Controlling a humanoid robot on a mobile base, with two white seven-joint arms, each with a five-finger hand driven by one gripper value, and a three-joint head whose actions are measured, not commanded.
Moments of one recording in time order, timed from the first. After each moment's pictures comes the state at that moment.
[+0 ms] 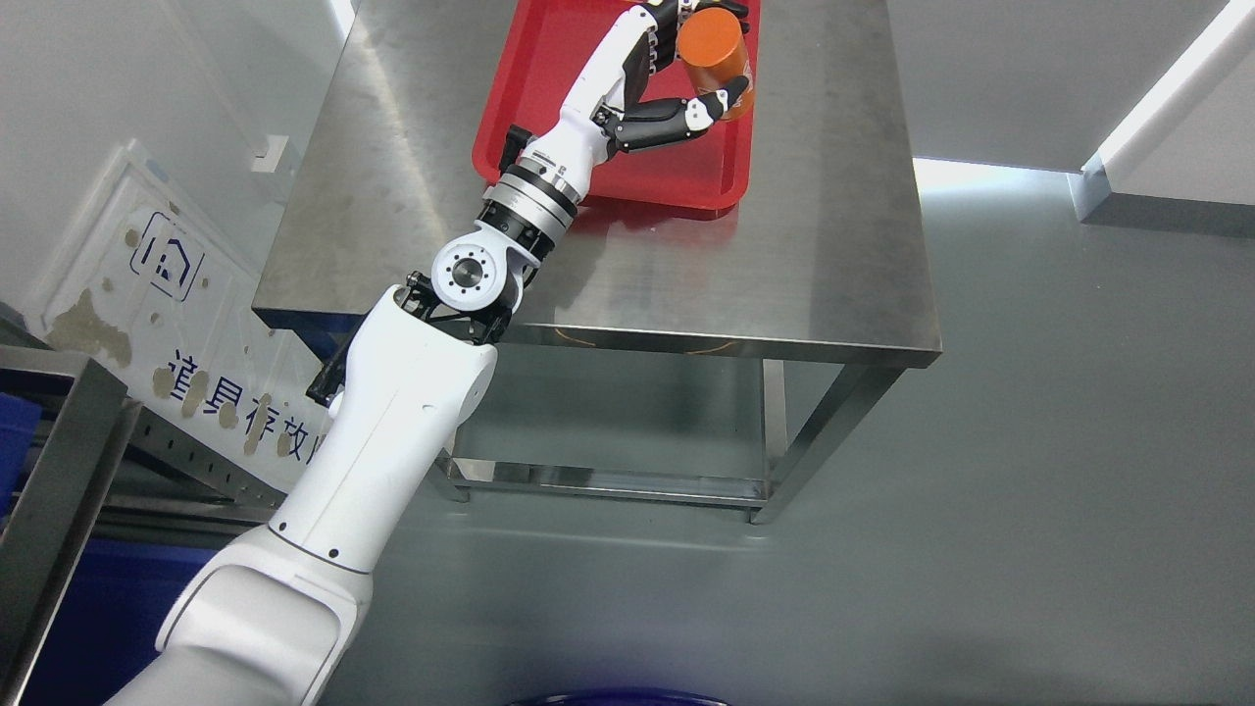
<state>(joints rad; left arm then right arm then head) -0.74 0.00 -0.46 -1.20 0.18 -0.20 -0.10 0.00 0.00 0.00 0.00 0.00 0.04 0.03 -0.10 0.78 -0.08</state>
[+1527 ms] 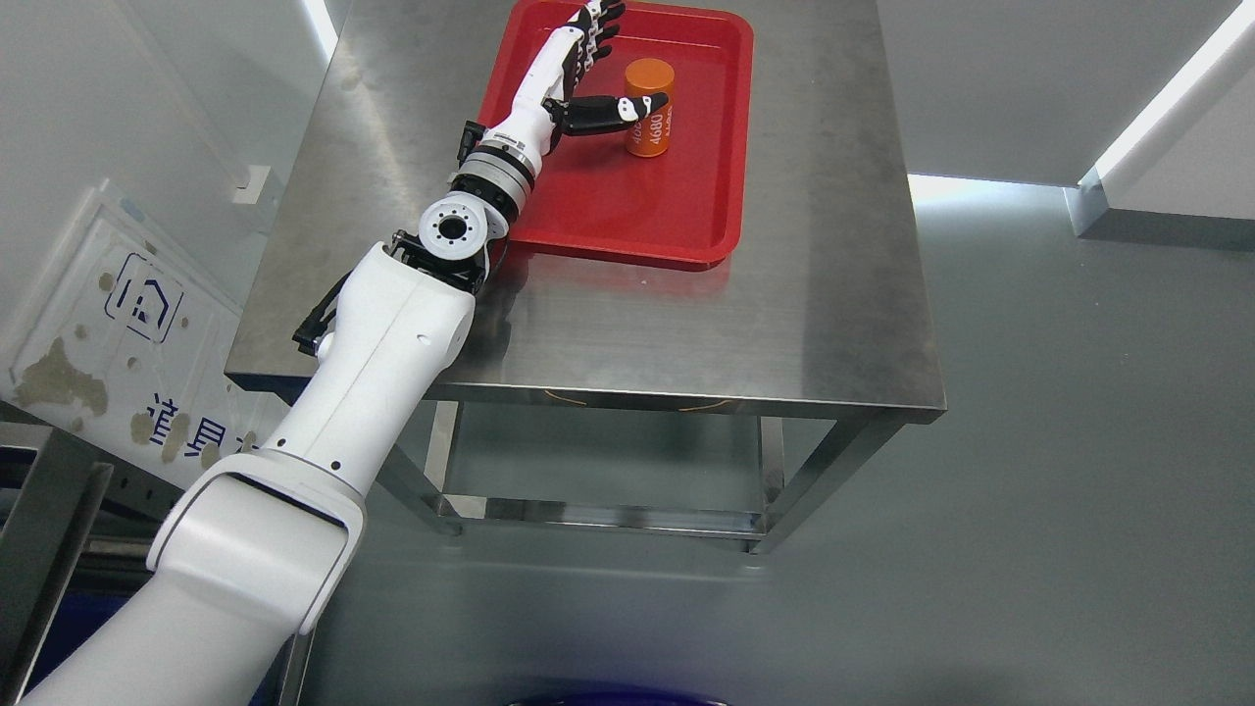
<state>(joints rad) -0.91 0.00 -0.45 -0.78 0.19 -0.24 -0.03 0.00 0.00 0.00 0.00 0.00 0.04 0.03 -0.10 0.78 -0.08</state>
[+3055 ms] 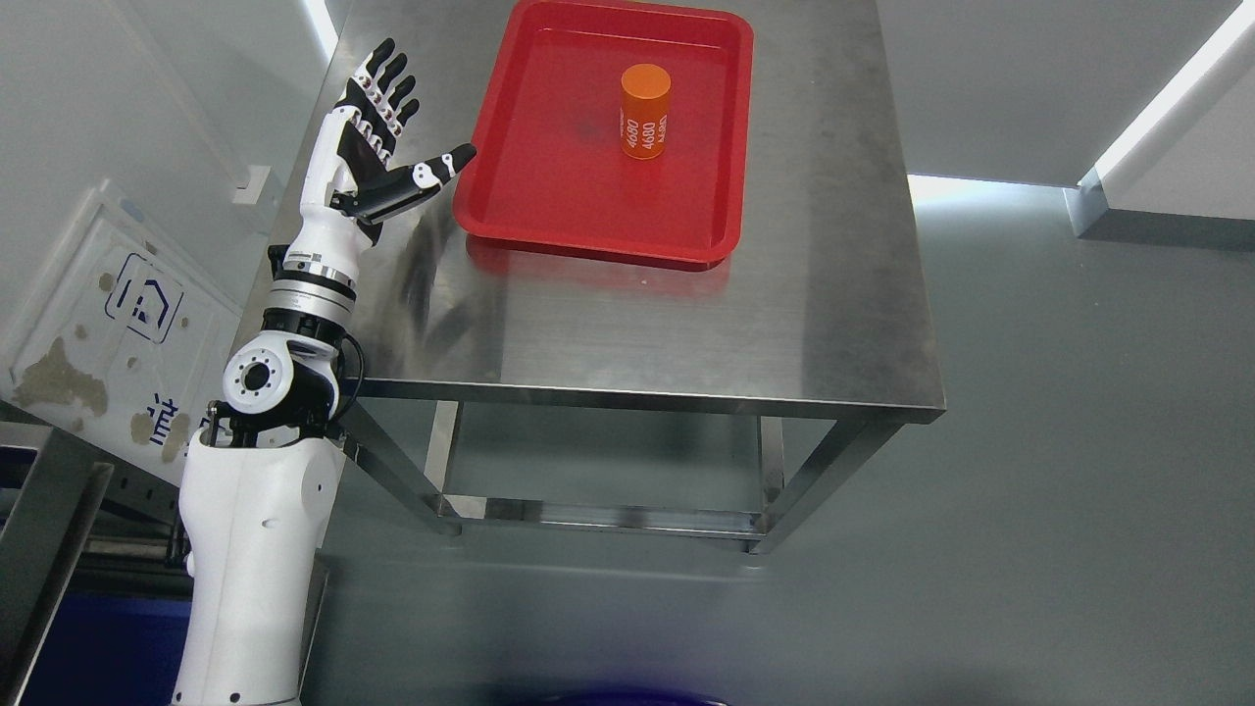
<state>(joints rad) -0.34 0.05 0.04 -1.52 0.23 -0.03 -0.16 0.00 0.00 0.00 0.00 0.00 0.04 0.03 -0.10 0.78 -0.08</state>
